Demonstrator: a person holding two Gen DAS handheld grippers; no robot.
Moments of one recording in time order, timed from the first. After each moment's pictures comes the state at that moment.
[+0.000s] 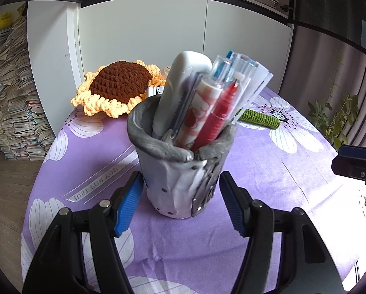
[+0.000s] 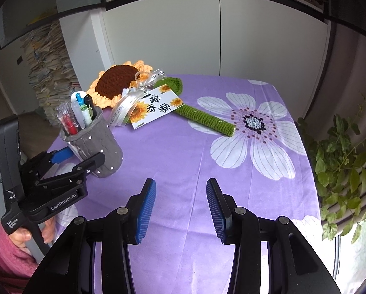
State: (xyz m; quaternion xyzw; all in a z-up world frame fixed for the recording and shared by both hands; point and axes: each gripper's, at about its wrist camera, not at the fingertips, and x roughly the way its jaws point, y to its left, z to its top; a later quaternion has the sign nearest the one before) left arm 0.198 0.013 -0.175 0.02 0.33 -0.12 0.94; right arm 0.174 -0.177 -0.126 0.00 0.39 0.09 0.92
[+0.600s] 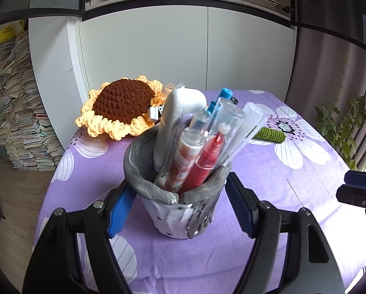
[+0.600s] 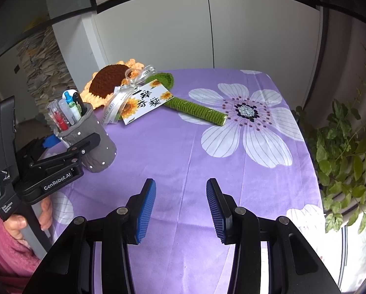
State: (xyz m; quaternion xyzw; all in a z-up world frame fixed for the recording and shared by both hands) left arm 0.213 0.002 -0.159 0.04 0.31 -0.10 0.95; right arm 0.170 -0.198 -0.138 0.03 0.40 0.09 0.91
